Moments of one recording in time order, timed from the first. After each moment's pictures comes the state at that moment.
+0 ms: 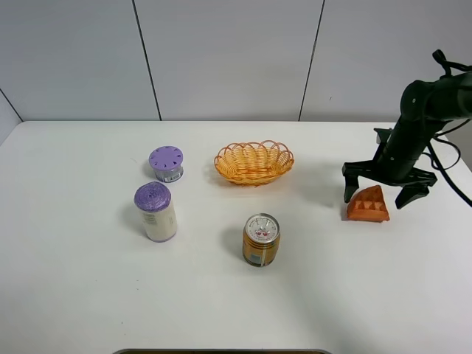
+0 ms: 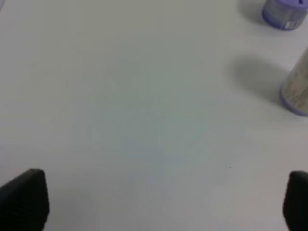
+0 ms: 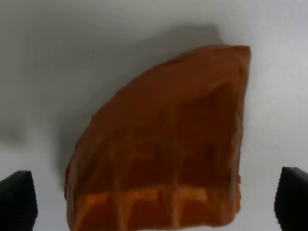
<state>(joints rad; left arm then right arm) 0.02 0.00 -0.44 0.00 1.09 0.01 0.00 2.01 -1.22 0.08 0.87 0.16</state>
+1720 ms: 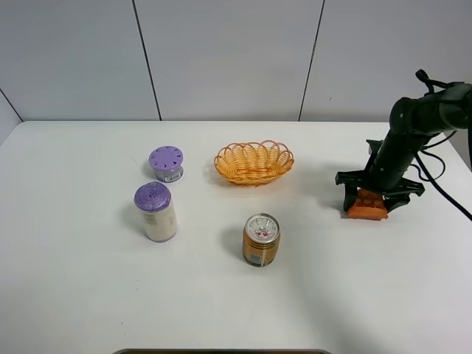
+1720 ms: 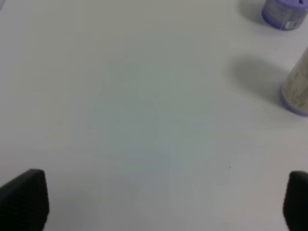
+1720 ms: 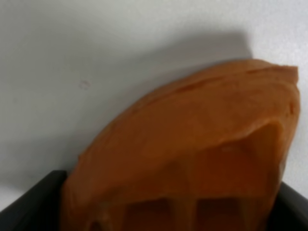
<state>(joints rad) 0.02 0.00 -0.44 0.00 1.09 0.01 0.00 2.10 -1.23 0.10 0.80 0.15</state>
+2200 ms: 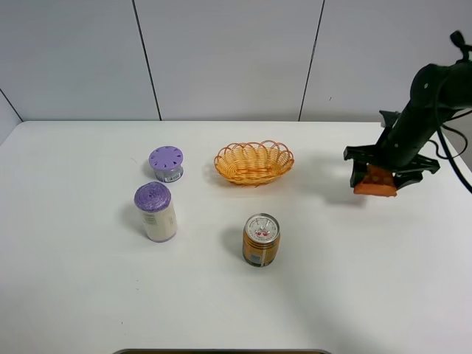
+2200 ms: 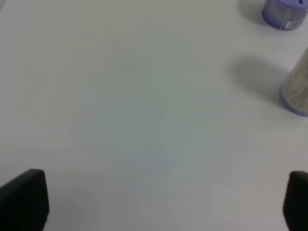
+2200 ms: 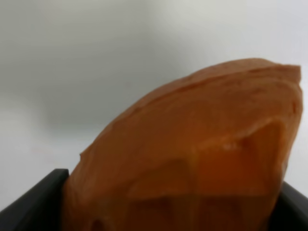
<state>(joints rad) 0.02 0.00 -0.44 0.00 1.09 0.01 0.00 1.89 -1.25 0.10 0.86 0.15</state>
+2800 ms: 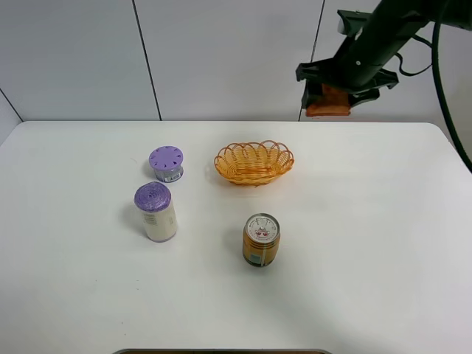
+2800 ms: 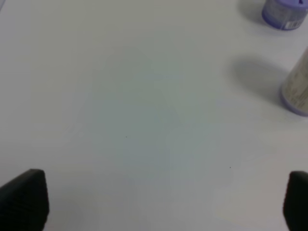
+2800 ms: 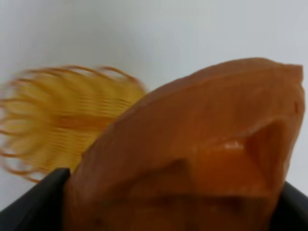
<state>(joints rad) 0.02 0.00 -0.44 0.00 1.09 0.01 0.29 1.85 -1.61 0.10 0.92 0.19</state>
